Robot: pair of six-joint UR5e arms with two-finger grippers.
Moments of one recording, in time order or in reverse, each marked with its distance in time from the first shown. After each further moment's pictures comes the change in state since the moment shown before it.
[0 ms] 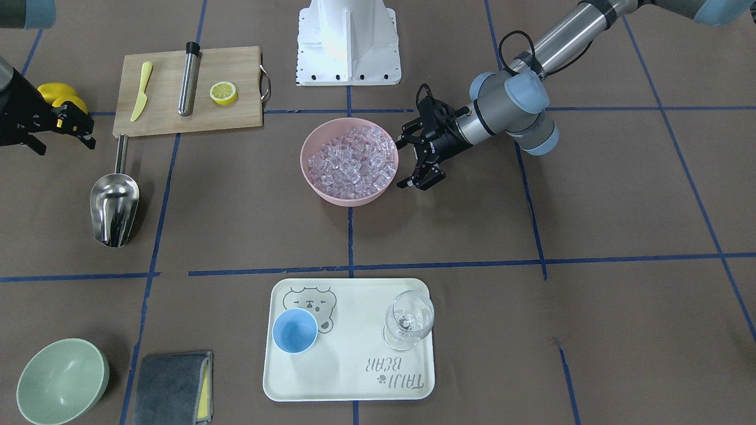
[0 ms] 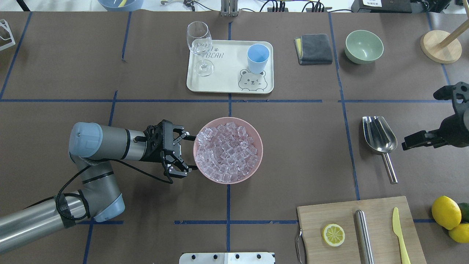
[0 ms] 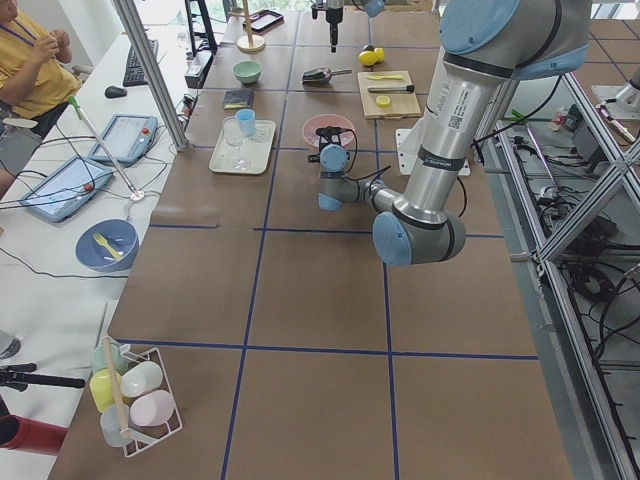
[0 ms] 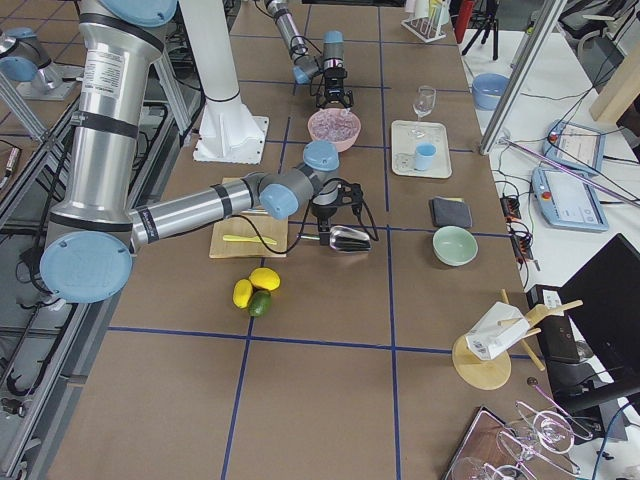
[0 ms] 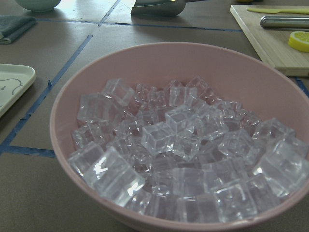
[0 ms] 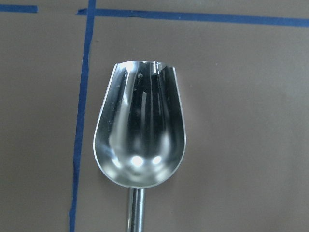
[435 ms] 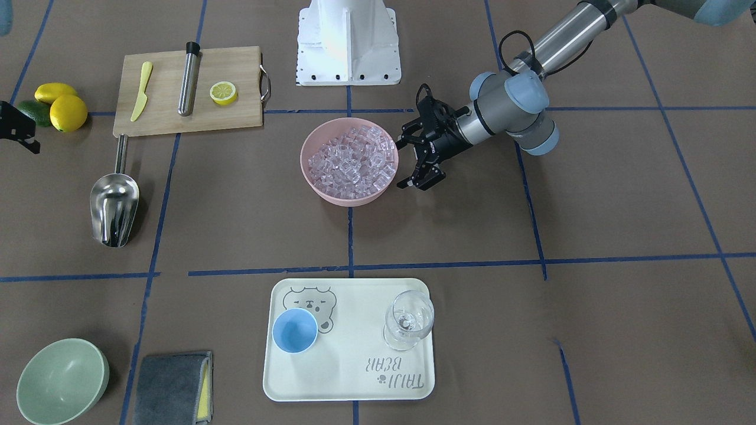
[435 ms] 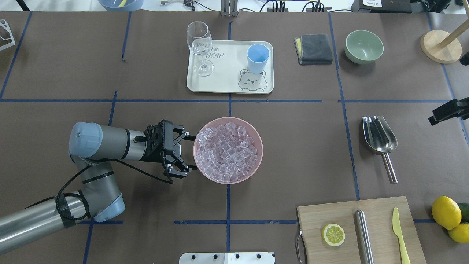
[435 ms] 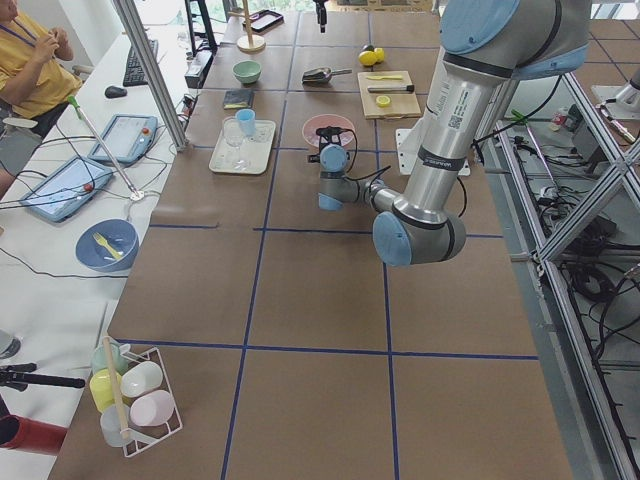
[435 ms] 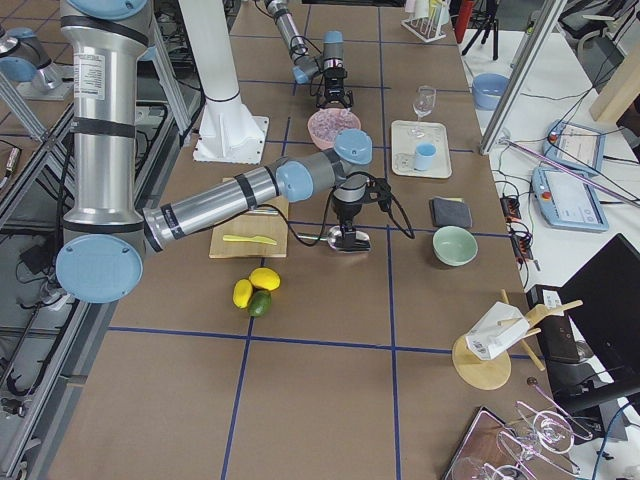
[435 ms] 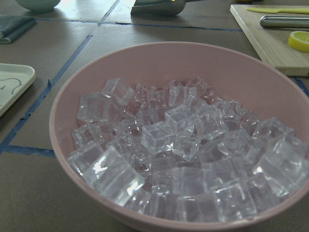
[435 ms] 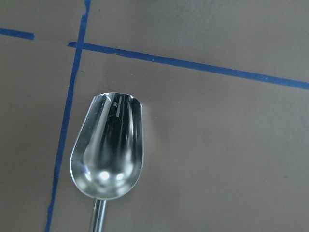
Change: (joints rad) left arm 0.000 0.000 0.000 0.000 0.001 0.000; right arm 0.234 0.127 0.004 -0.350 0.135 -0.391
